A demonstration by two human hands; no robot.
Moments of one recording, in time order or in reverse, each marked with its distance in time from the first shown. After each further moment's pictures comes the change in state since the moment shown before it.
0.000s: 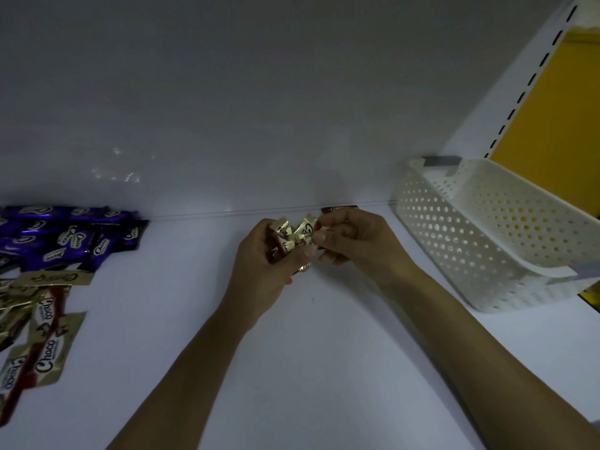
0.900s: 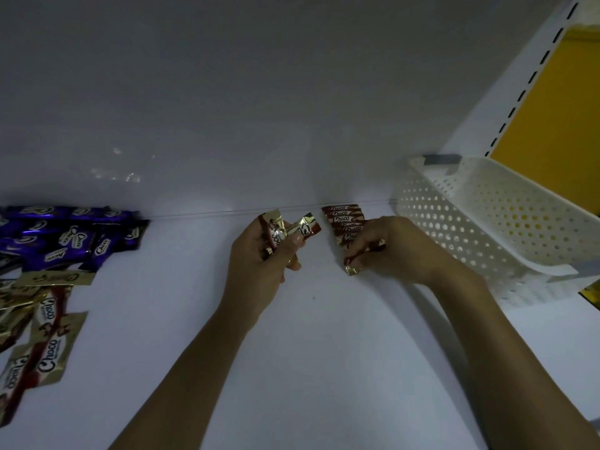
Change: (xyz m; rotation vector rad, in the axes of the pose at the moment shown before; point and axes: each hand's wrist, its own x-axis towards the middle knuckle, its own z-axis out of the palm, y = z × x) left_hand 0.000 -0.001 0.000 -0.085 0.078 0.025; right_hand 0.002 0.005 -0.045 -0.790 -0.127 -0.091
